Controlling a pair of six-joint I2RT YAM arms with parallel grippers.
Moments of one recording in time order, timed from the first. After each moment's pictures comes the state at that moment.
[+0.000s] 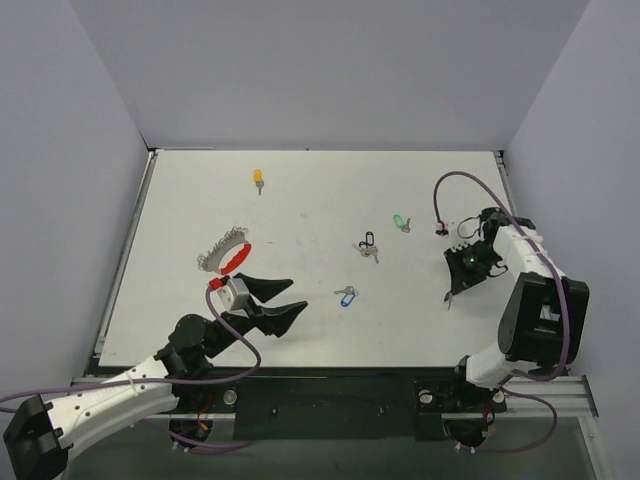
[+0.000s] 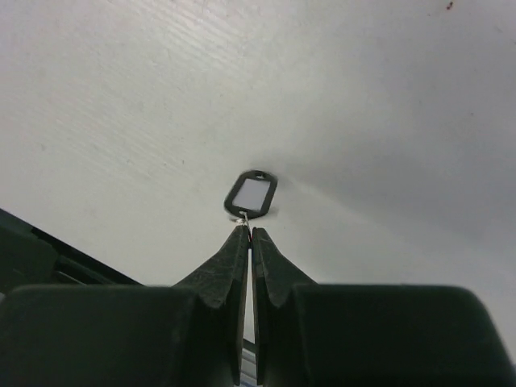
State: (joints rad) left arm -0.95 0.54 0.13 0.66 0.02 -0.24; right arm -0.22 1.50 0.98 -0.98 -0.33 -0.71
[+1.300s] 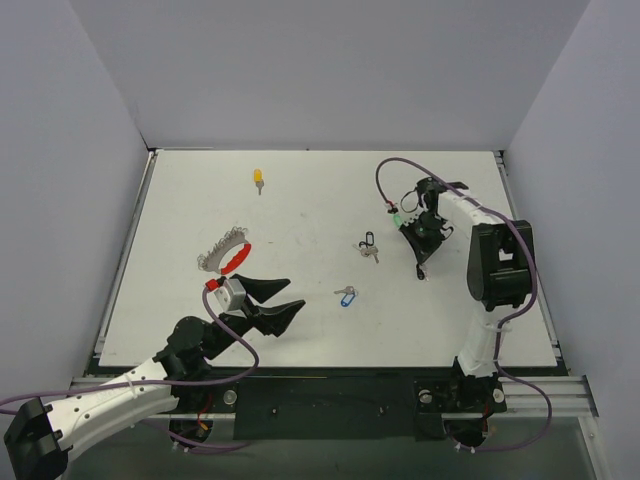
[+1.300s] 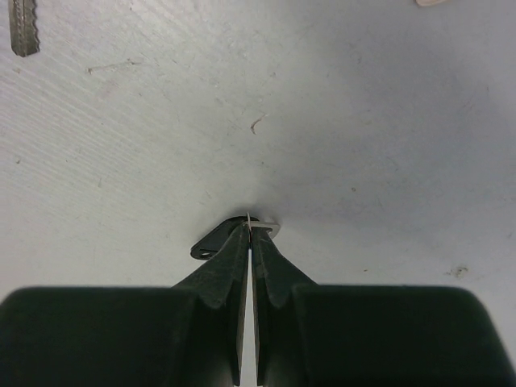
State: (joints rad) left arm -0.95 0.50 0.11 0.65 -0.02 -0.26; right arm 0.14 1.95 1.37 -0.90 -0.12 -0.54
